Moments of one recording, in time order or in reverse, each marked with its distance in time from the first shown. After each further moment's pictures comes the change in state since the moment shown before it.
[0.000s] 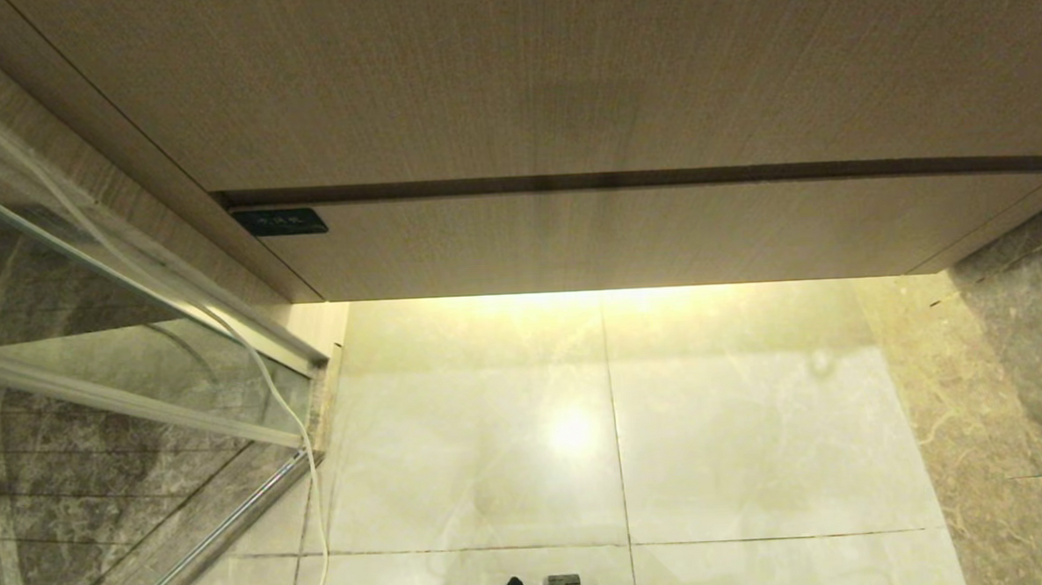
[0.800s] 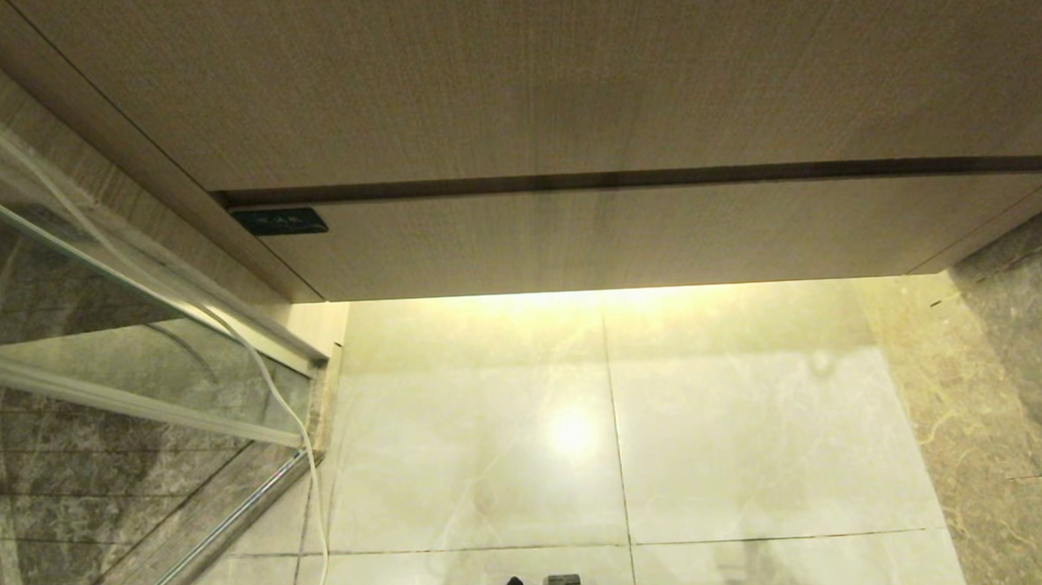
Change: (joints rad) left arm 0.000 0.000 0.000 0.000 0.000 0.000; right arm -0.005 0.756 -0.924 0.582 0.430 0.001
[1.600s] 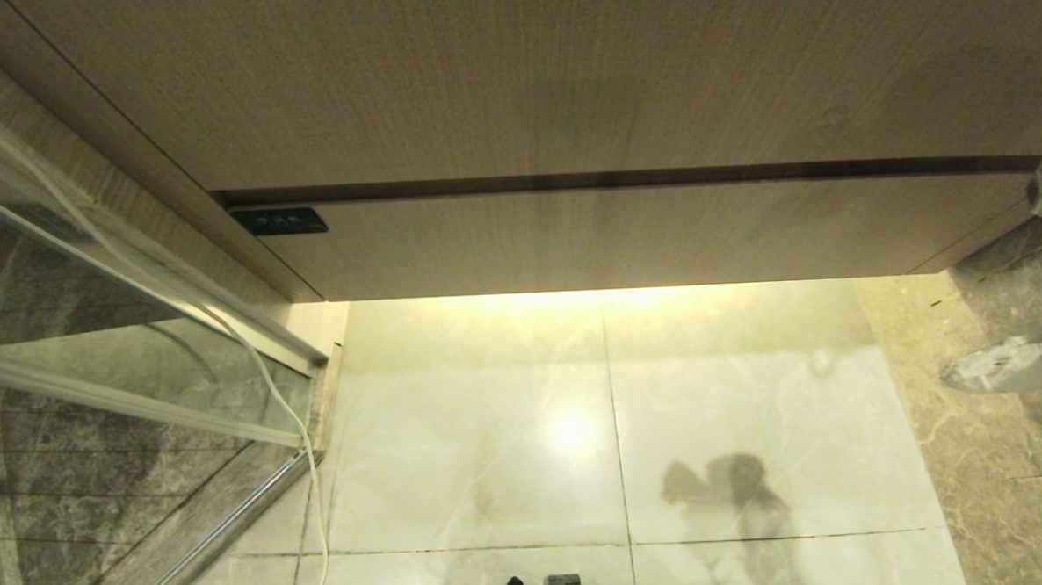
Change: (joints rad) left arm 0.000 0.000 0.000 0.000 0.000 0.000; right arm 0.139 0.480 0.041 0.020 -0.022 -0.596
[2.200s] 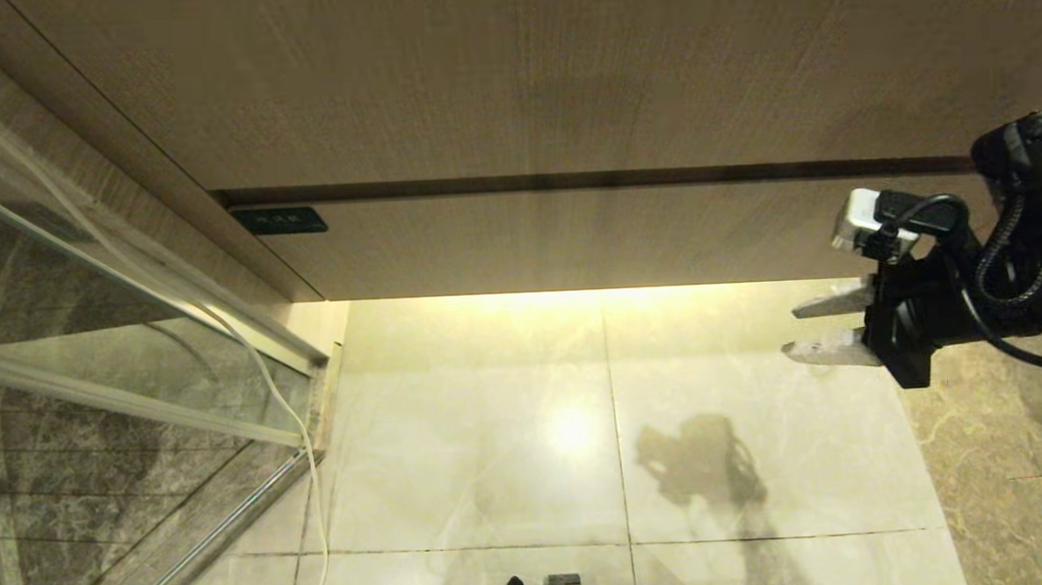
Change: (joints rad) left arm 0.000 0.000 0.000 0.000 0.000 0.000; right arm 0.034 0.241 0.160 -0.557 0.003 -0.176
